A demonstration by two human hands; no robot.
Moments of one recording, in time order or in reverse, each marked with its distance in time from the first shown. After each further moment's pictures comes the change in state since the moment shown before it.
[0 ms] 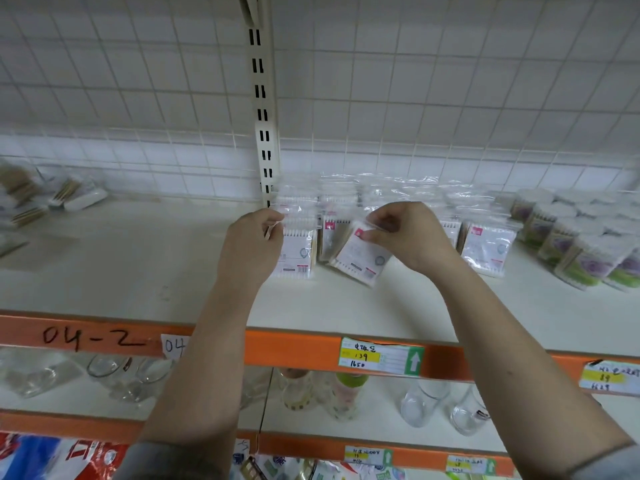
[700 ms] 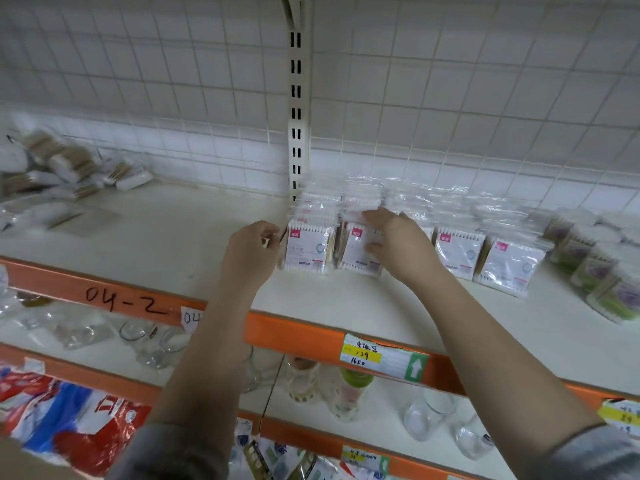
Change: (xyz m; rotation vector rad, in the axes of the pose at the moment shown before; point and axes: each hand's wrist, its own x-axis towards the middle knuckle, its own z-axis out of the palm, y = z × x) left_hand -0.014 -0.025 -0.007 0.146 0.038 -0.128; right_hand 0.015 0.007 0.026 -0.465 -0.164 -0.218
